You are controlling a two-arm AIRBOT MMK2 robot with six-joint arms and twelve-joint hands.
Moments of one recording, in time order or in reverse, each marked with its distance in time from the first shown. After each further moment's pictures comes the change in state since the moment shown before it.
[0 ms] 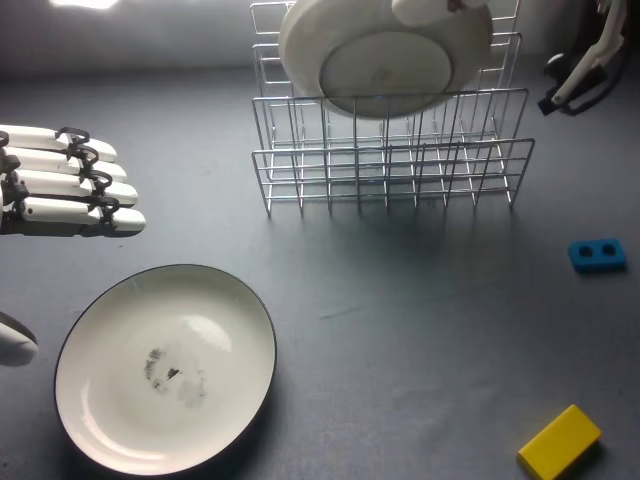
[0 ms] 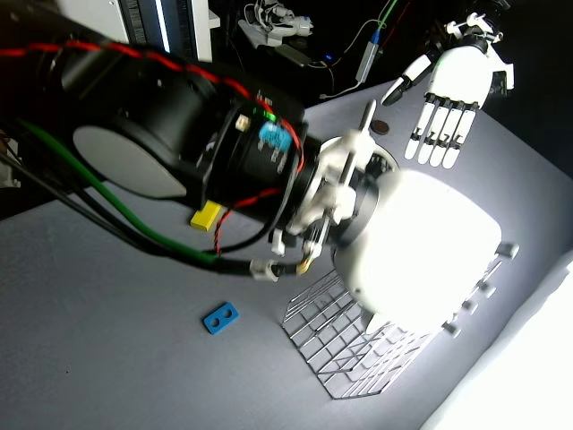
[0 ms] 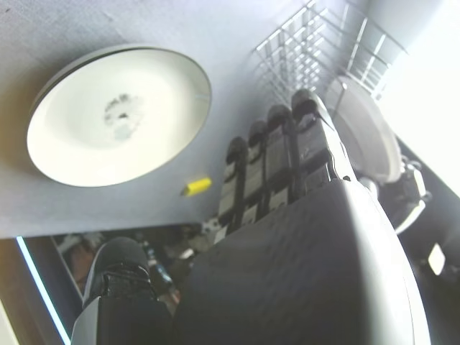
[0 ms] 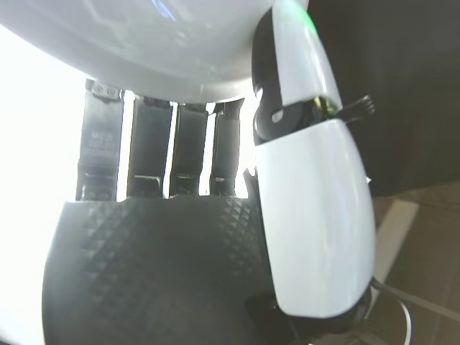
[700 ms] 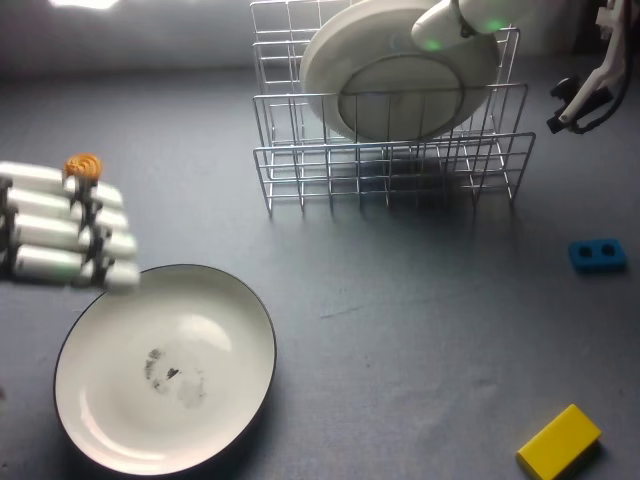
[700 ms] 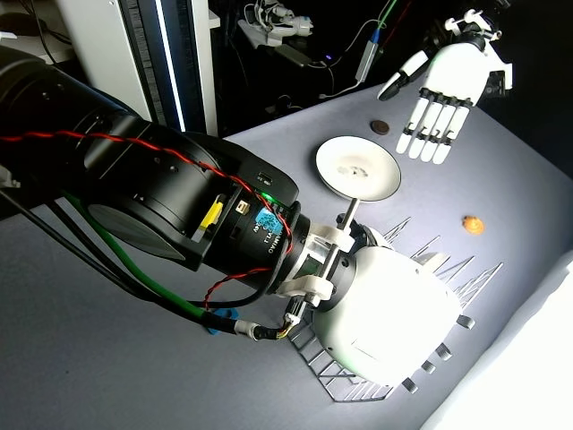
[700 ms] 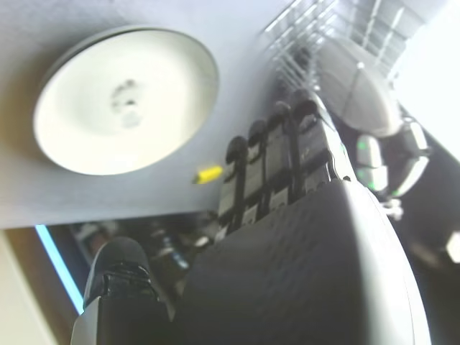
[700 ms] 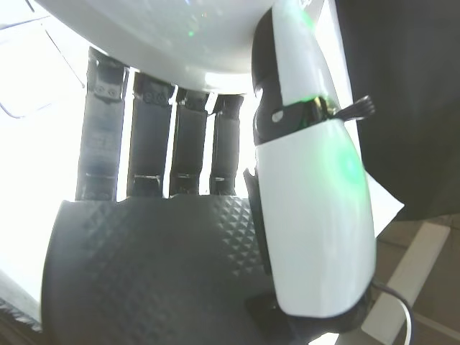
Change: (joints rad) left arm 0.043 0.000 -0.012 0.095 -0.057 0.002; right arm -0.076 -0.044 0.098 0.010 0.009 0.013
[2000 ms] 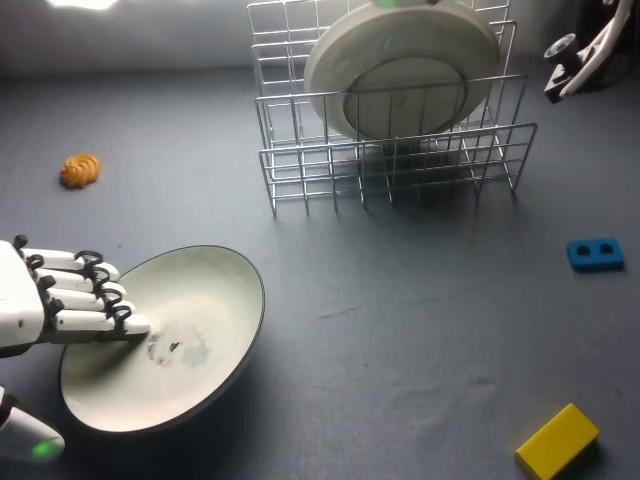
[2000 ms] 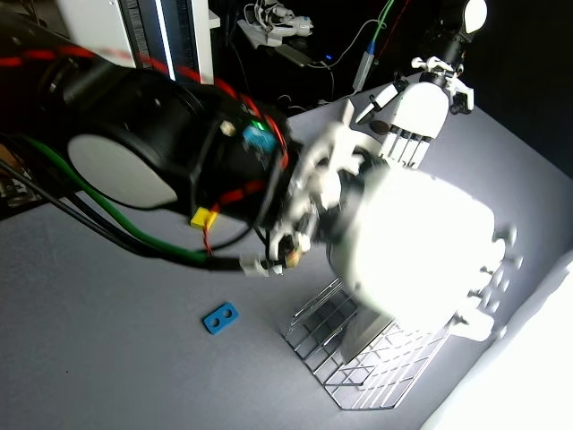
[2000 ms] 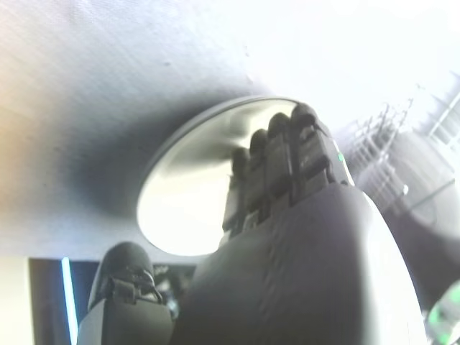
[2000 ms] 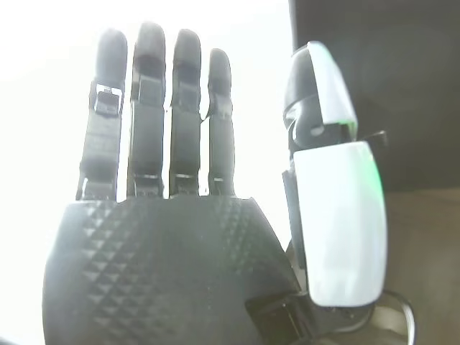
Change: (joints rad) left arm 0.197 -0.082 -0.062 -0.120 0.308 0.000; right arm 0.036 0.087 -0.216 -0.283 0.190 -0.043
